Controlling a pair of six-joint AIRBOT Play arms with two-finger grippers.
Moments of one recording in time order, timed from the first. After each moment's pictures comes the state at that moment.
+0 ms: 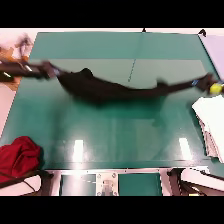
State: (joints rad) left arm 0.20 -1.28 1.39 0.52 -1.26 -1.05; right arm -0.64 -1.26 1.21 -0.49 1.31 1.04
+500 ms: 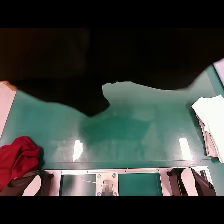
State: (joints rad) left arm 0.20 -0.83 2.05 0.83 -1.18 -1.18; right arm -0.76 -0.66 1.58 -0.44 0.98 1.10
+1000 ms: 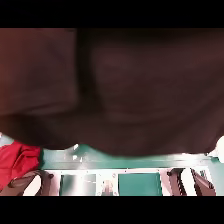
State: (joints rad) left arm 0.20 -0.84 1.88 1.02 -1.25 -1.25; right arm -0.67 -0.66 1.31 -0.44 0.91 1.08
